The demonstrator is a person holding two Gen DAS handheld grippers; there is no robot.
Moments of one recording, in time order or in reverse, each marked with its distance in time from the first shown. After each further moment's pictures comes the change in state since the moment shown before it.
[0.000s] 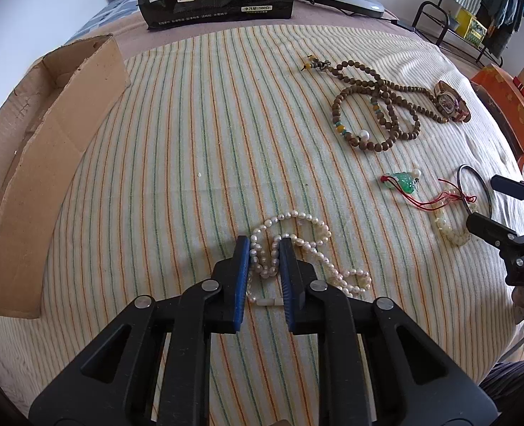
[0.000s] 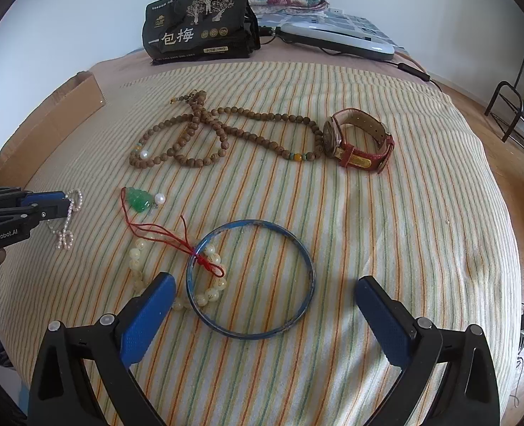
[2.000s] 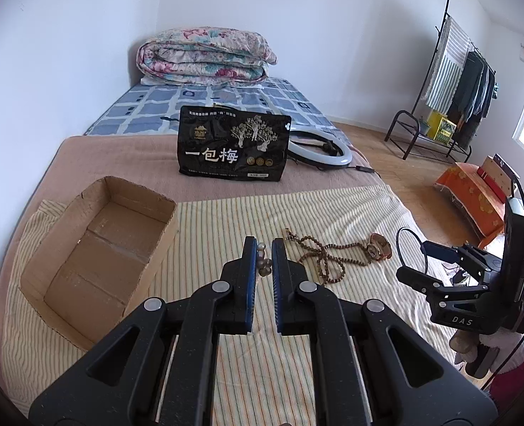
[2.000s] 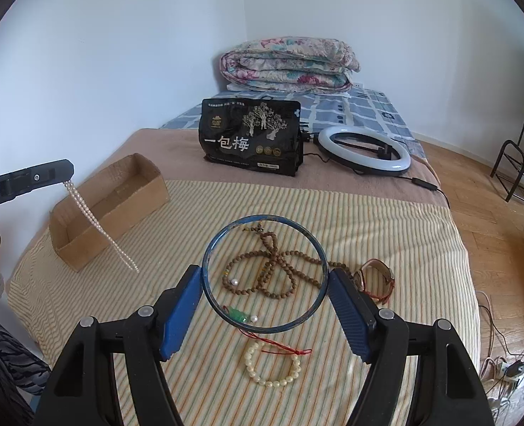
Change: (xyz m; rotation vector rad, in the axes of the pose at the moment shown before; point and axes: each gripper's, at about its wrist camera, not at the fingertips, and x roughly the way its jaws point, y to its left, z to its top) left arm -0.187 0.046 0.043 -0.115 -0.432 -0.122; right arm -0.119 0.058 0.072 -0.076 -0.261 0.058
